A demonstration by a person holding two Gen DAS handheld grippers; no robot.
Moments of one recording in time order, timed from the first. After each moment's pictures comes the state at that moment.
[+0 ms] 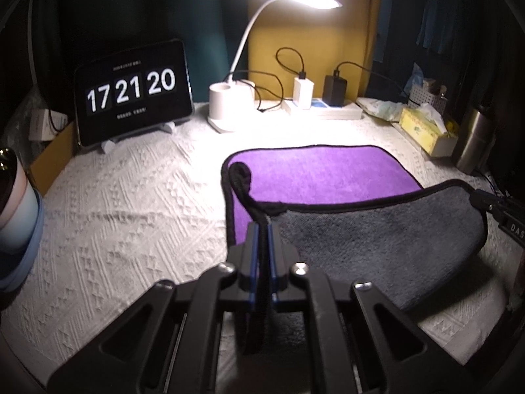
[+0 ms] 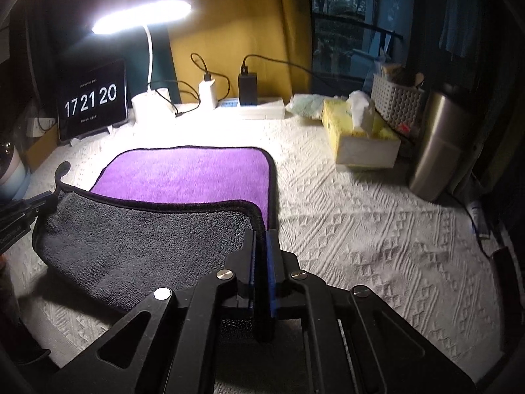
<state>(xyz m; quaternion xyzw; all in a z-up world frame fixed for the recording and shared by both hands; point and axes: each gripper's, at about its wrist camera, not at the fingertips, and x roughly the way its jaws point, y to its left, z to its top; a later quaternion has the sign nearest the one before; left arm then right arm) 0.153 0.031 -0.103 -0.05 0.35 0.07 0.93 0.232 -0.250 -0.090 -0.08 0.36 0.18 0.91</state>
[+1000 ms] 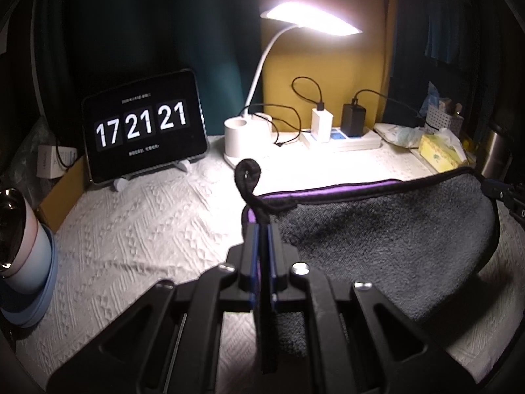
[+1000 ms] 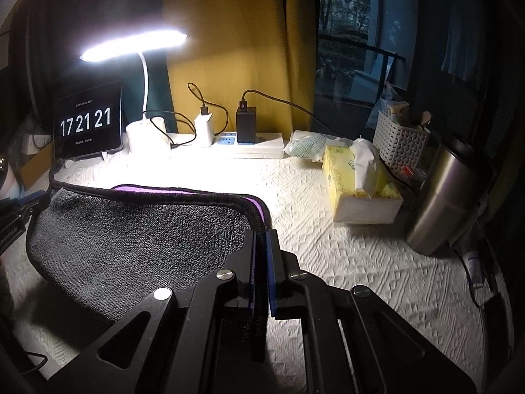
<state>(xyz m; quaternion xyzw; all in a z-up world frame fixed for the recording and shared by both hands) 0.189 0.049 -0.083 -0.03 0.32 0.10 0.94 0.272 -0.236 -0.065 -0.09 0.33 0.18 0.92</state>
